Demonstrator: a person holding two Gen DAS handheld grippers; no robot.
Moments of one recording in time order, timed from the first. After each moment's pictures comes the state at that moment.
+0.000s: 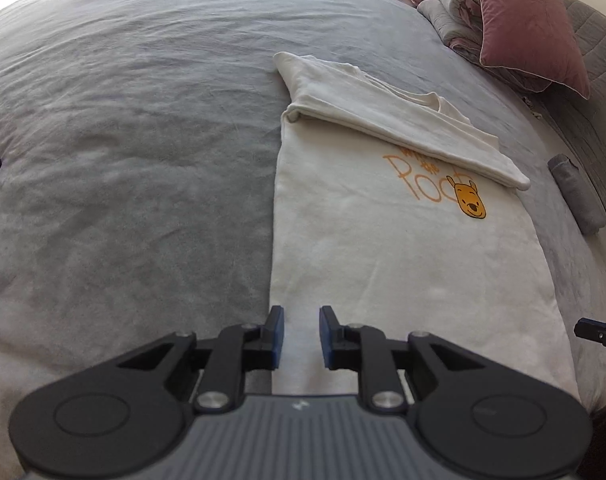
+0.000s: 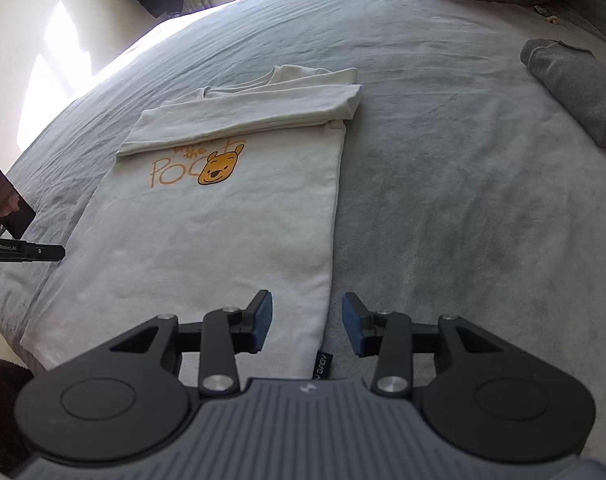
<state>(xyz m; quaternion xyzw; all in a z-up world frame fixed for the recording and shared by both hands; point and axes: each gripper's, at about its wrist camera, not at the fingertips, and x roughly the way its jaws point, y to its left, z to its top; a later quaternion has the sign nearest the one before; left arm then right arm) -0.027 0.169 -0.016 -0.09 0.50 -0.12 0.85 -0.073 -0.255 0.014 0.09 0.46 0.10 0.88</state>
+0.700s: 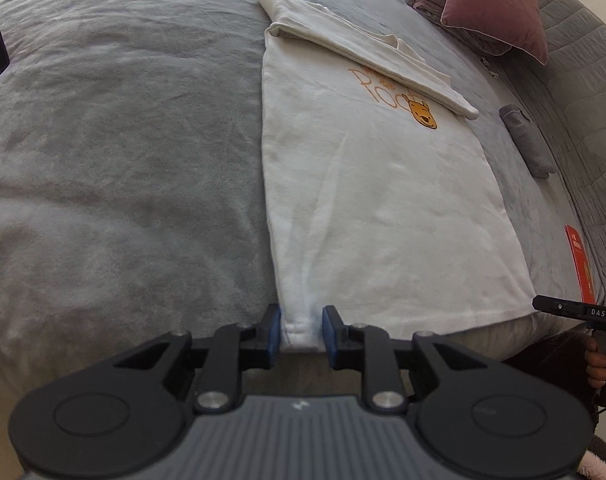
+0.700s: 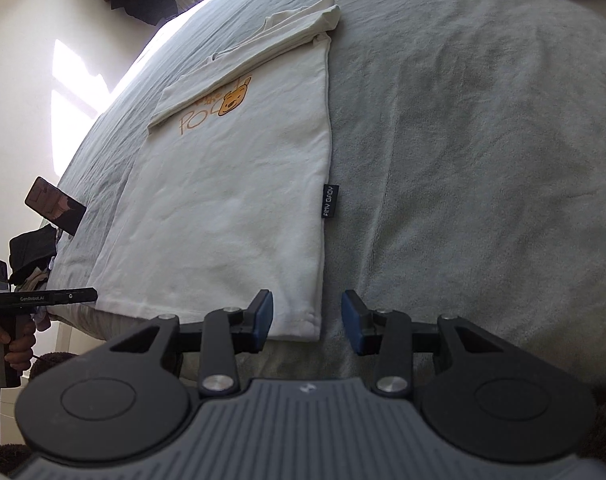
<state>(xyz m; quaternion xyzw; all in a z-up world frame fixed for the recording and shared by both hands) -0.097 0.199 -0.029 -0.13 0.55 -0.20 0.80 -0.139 -0.286 -0.012 0.22 0.50 0.14 0.83</state>
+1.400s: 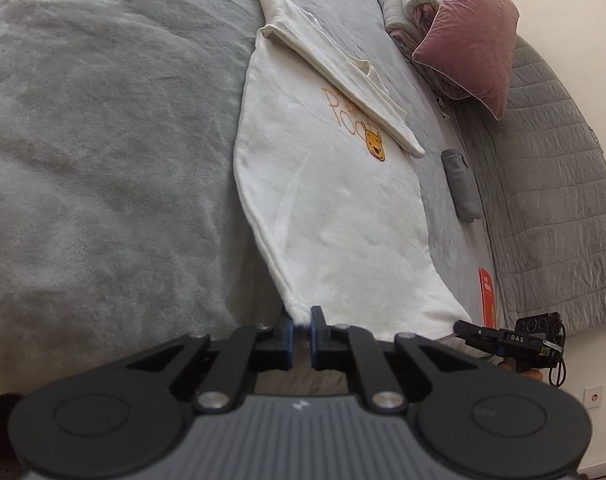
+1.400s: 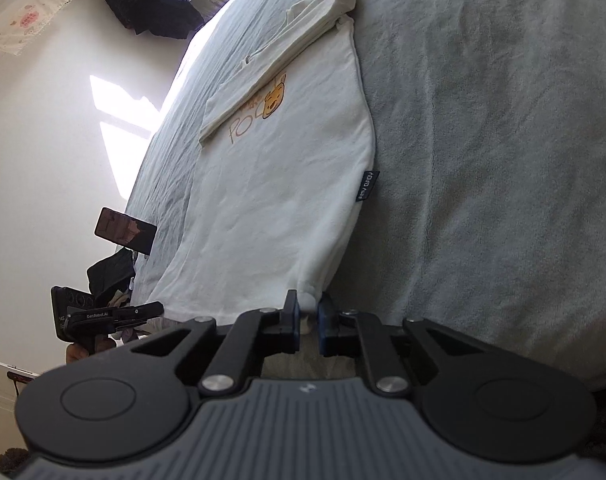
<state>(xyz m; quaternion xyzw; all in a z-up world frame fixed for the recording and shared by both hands) -0.087 0.230 -0.031 -0.29 0.53 -0.27 0.75 -0.116 -0.302 -0.005 0.35 0.49 0.21 0.77</state>
